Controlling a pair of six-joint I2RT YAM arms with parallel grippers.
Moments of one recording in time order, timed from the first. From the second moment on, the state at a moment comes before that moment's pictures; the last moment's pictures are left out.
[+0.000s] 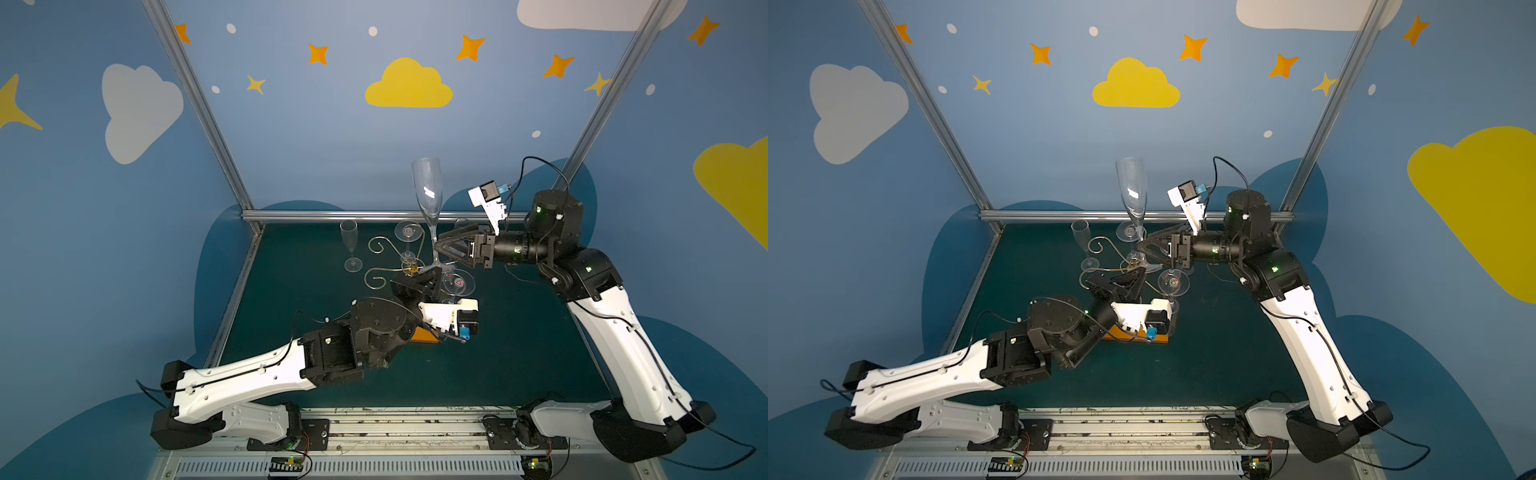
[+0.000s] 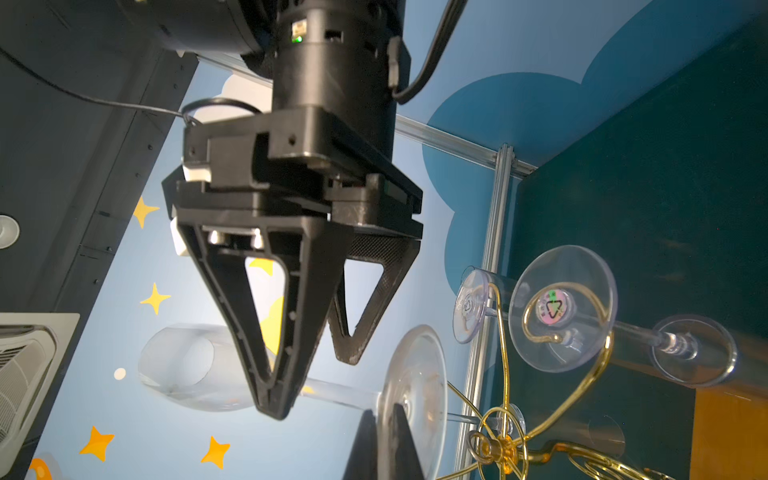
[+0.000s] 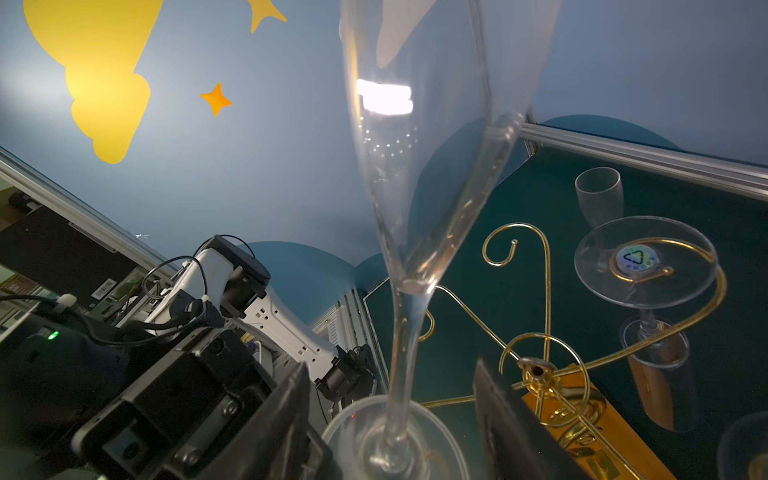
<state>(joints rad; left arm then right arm) -1.31 1.24 1.36 -0.13 -0.70 1.23 0.50 1.31 1.71 -0.66 -0.89 0.36</state>
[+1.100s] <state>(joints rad) -1.33 1.24 1.33 -0.07 -0.73 1.32 0.56 1.34 1.72 -0.66 -0.83 0.34</state>
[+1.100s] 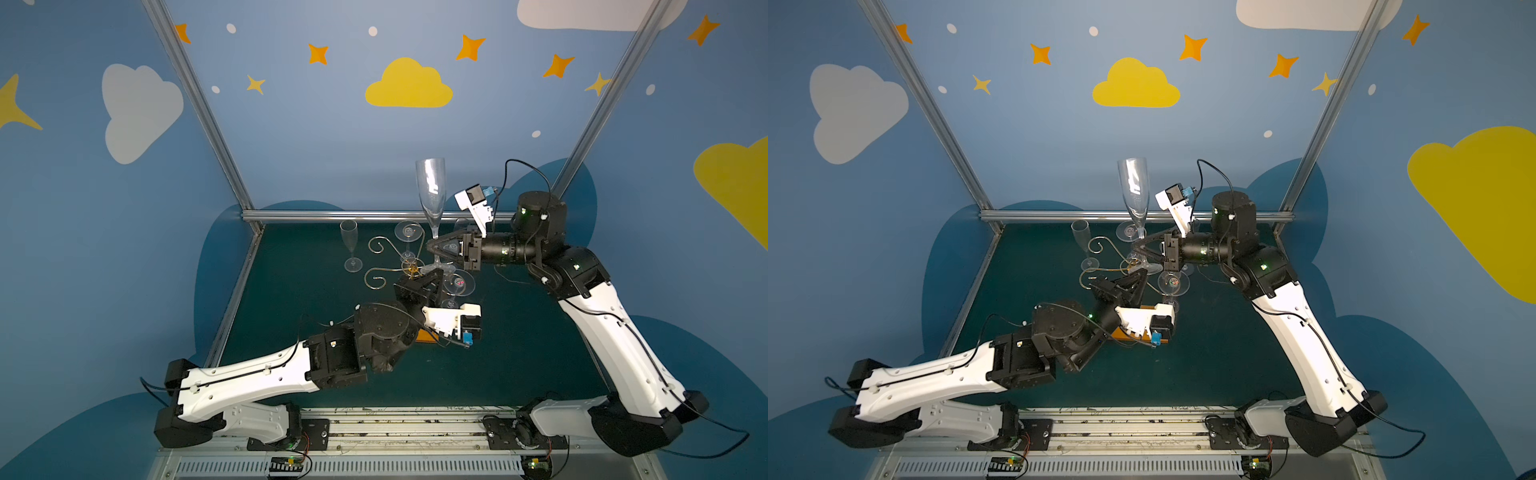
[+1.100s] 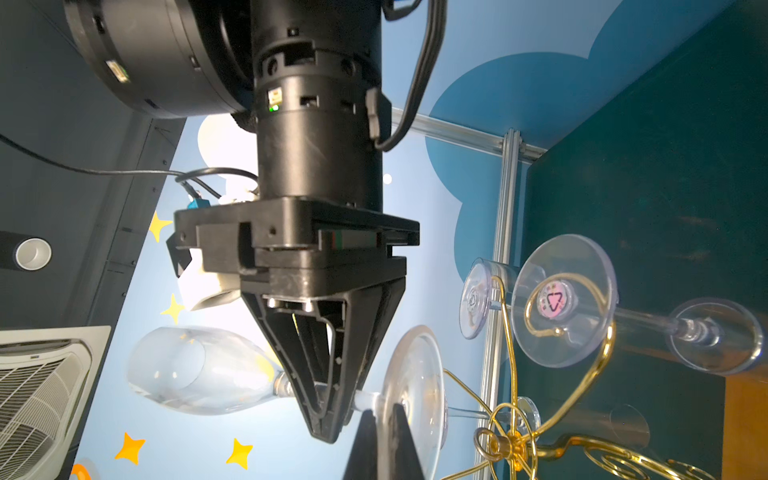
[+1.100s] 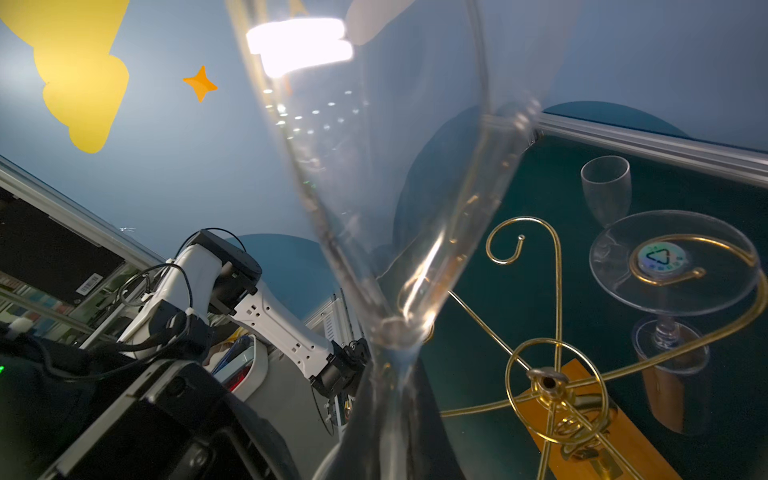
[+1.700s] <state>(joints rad) -1.36 1.17 1.42 -0.19 -0.59 0.92 0.56 1.30 1.66 -0.60 -0.77 0.30</state>
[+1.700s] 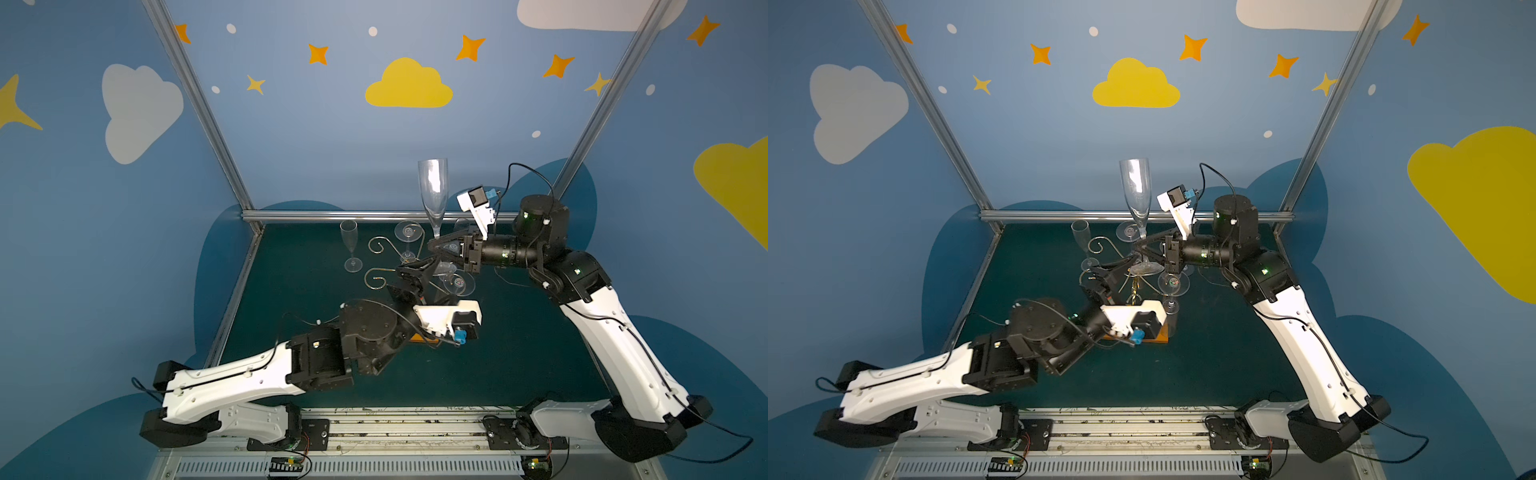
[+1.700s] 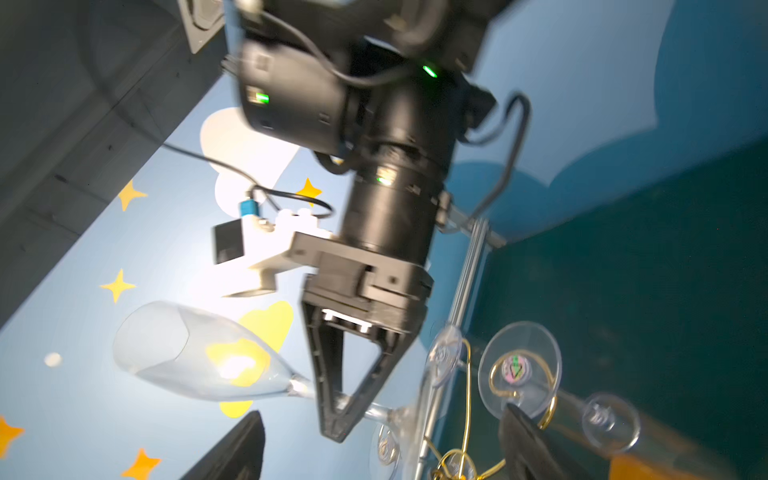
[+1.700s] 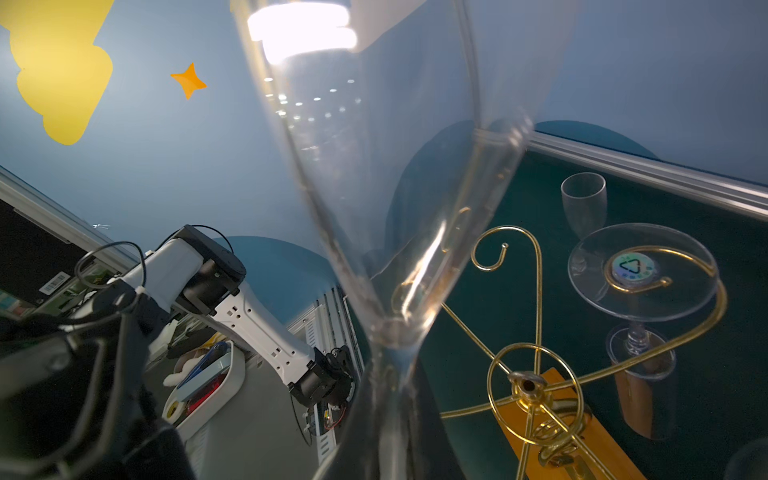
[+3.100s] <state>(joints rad) -0.75 1.19 1.51 -0.10 0.54 -0.48 0.61 1.06 1.38 -0.28 -0.71 0.18</state>
